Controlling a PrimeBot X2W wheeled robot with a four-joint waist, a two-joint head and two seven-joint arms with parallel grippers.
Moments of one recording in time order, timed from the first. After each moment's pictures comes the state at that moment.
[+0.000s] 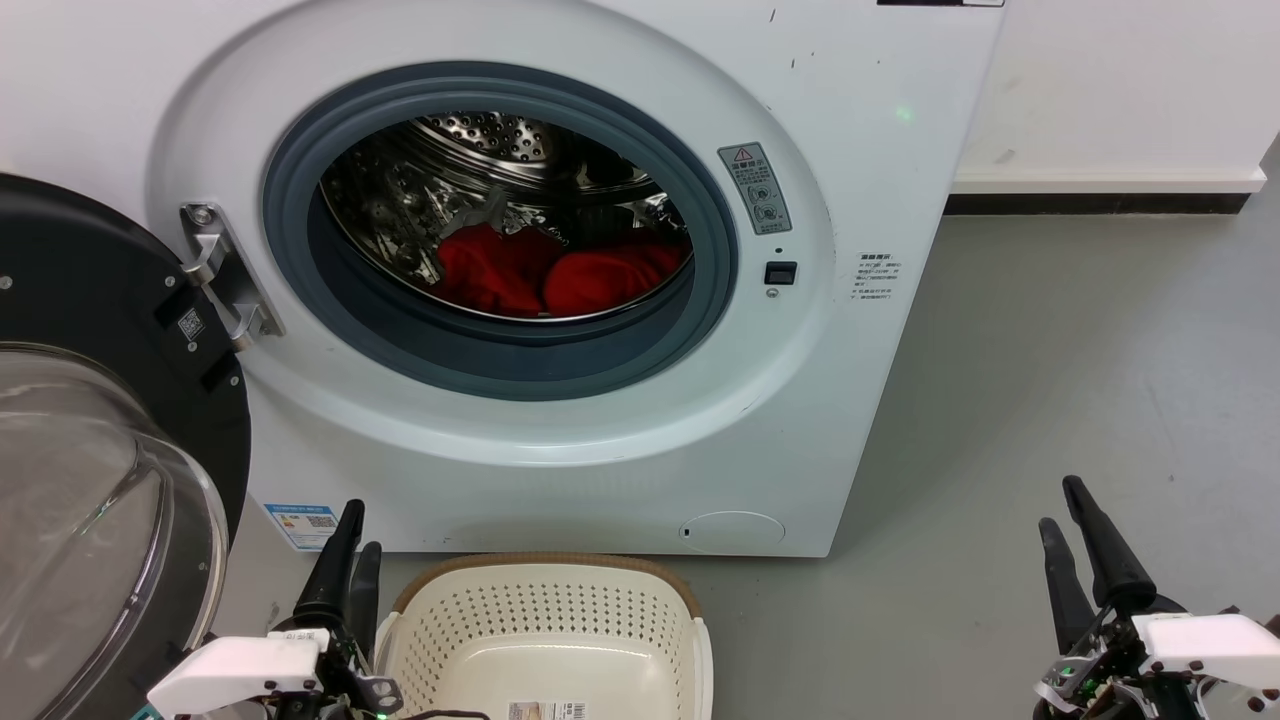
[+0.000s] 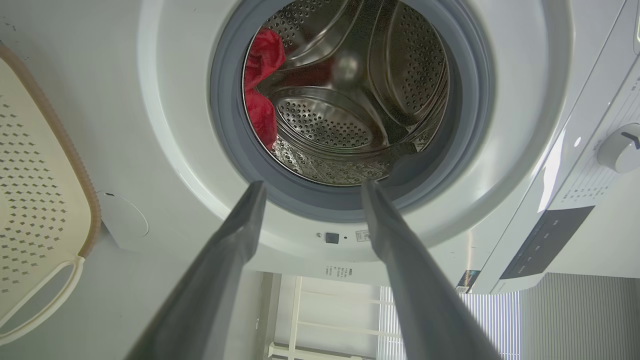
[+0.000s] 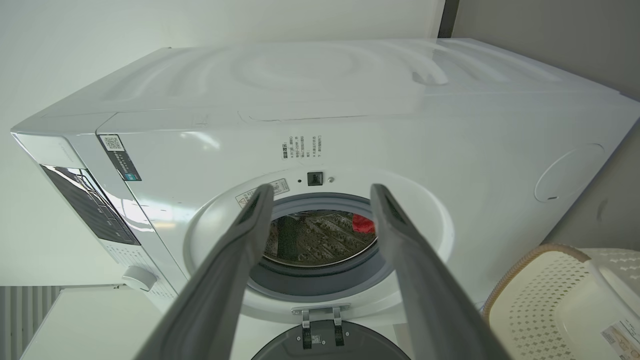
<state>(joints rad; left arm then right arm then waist) -0.06 0.05 0.10 0.29 -1.61 -0.13 0.10 -0.06 -0.05 -0.11 0.28 1.62 0.13 0.10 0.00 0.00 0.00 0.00</state>
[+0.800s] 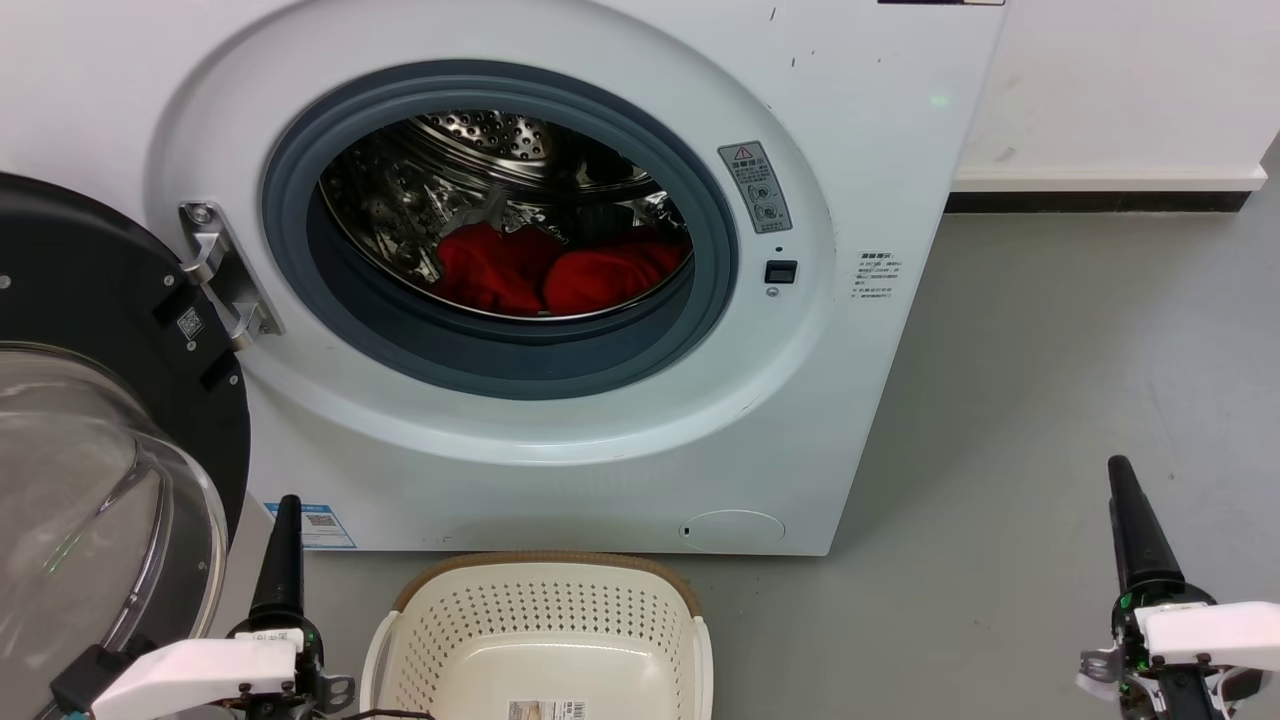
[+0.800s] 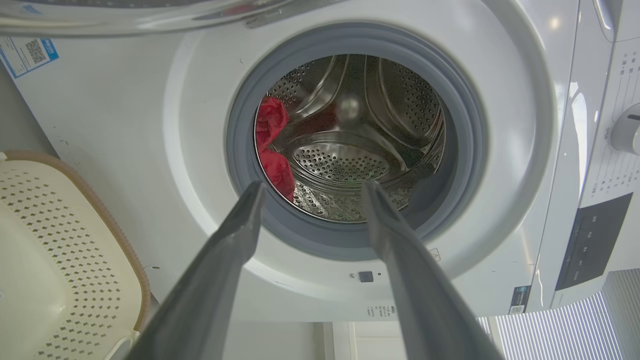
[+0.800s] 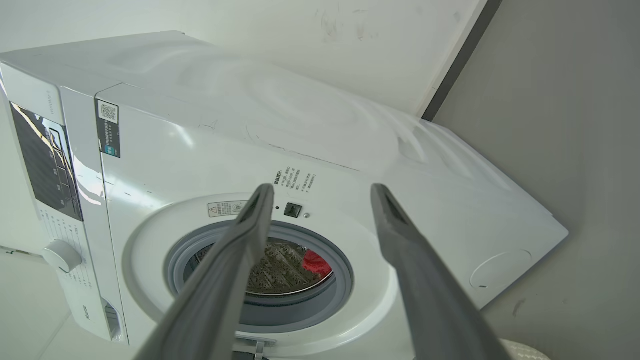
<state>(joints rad) -0.04 0.05 0.17 0.23 -1.36 -0.13 -0.01 -0.04 -0.05 -0.15 0.20 1.27 0.13 -0.01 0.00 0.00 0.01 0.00</state>
